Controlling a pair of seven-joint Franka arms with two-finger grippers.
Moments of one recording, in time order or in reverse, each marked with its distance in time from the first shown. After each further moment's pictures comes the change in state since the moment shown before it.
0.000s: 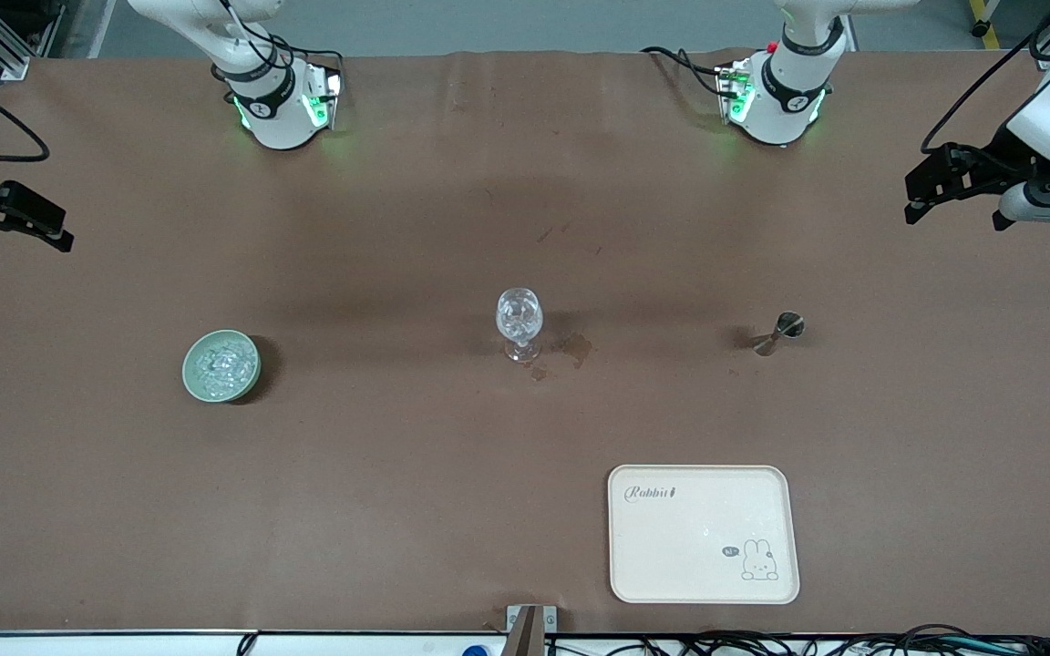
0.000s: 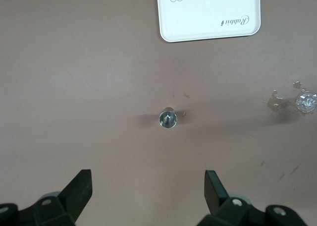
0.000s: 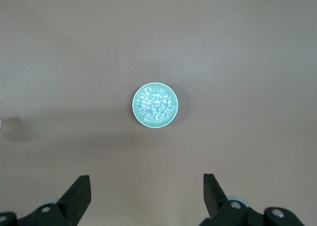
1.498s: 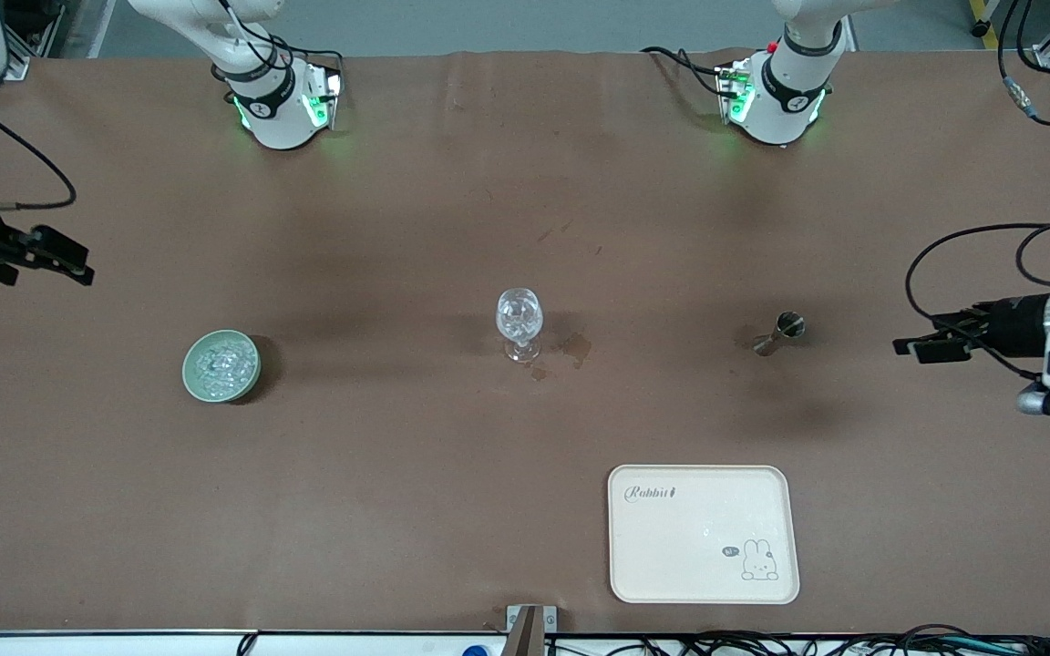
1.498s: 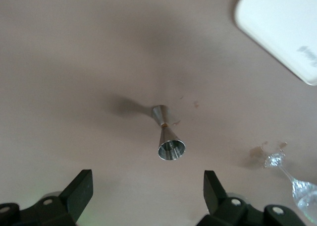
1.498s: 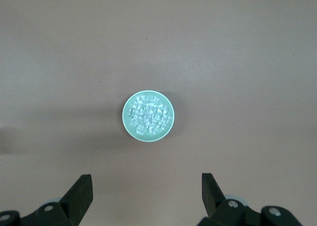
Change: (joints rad) left arm 0.232 0.488 0.065 0.012 -0.324 0.059 -0.267; right arm -0.019 0.008 -0.016 -0.210 0.000 0.236 -0.038
